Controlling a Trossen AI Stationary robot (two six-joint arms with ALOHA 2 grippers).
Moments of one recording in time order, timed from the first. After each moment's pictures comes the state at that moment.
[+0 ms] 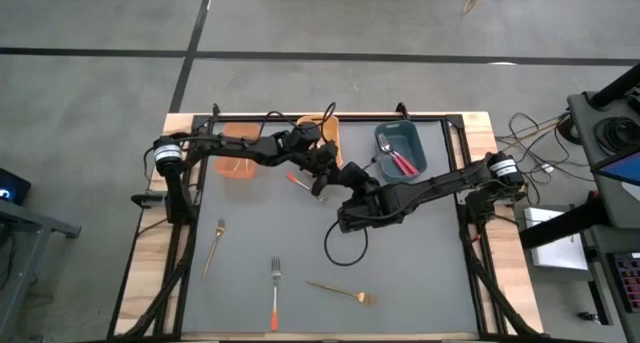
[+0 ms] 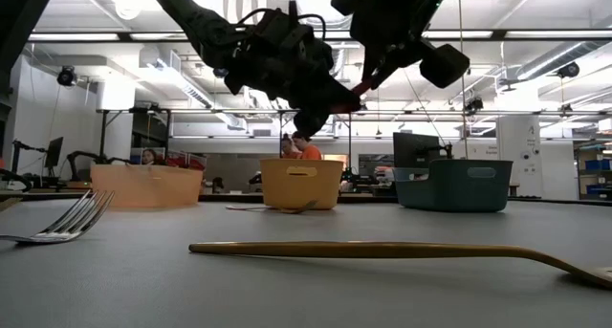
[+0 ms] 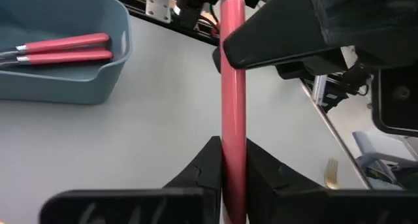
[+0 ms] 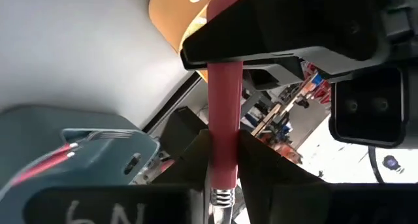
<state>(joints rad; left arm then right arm) 0.32 1.85 1.15 0.24 0.65 -0.17 0.20 1.77 1.45 -1.01 0.97 -0.82</state>
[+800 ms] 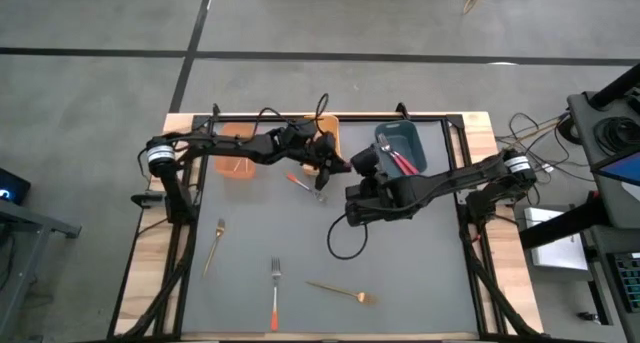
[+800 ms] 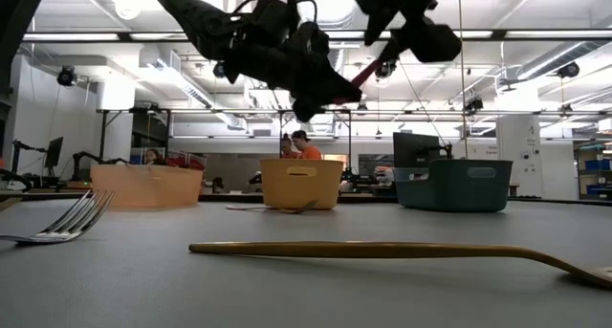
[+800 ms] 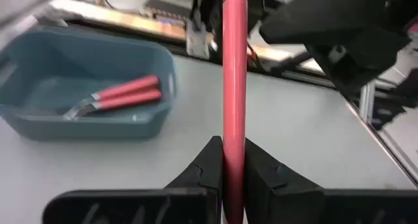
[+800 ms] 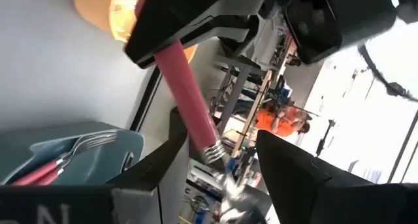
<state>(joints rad) 0.33 1.80 1.15 0.27 0.48 -0.09 0.21 1.68 1.46 -1.02 1.08 -0.59</state>
